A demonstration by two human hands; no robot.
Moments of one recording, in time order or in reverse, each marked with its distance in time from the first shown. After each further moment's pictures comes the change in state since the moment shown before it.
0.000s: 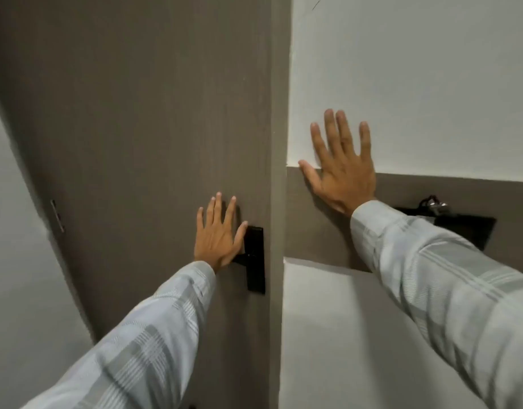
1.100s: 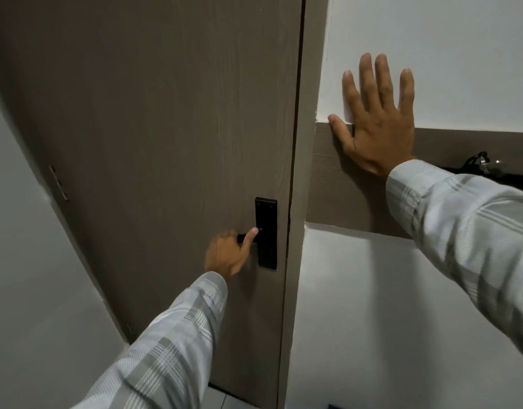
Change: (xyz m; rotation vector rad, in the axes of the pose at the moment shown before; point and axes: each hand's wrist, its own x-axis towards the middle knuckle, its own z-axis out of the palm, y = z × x) left_hand -0.082 -0.028 0.046 -0.270 -0.303 -0.289; right_hand 0.005 -0.001 0.013 -0.052 0.033 0.007
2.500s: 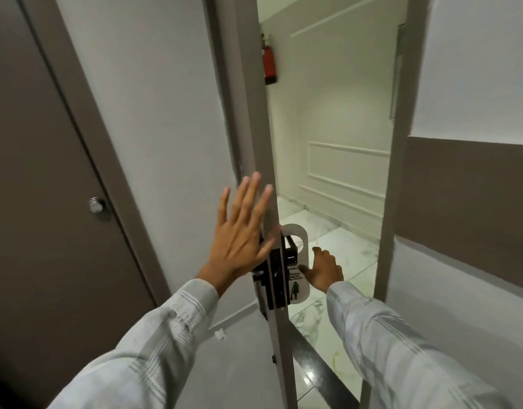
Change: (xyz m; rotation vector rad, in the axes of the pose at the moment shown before) left_hand -0.179 0.065 -0.168 0.818 0.620 0.209; right_hand -0.187 -0.241 -0.004 1.131 -1.103 -0.001
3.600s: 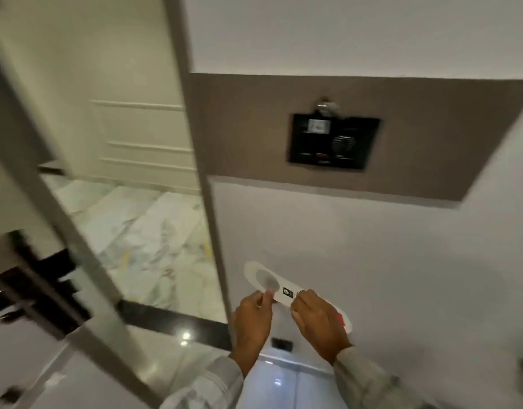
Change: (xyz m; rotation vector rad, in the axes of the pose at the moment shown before) left_hand -0.144 0.292 0.032 -1.206 -1.011 -0.621; right_hand -0.305 0.174 -0.014 -0.369 0.398 0.088
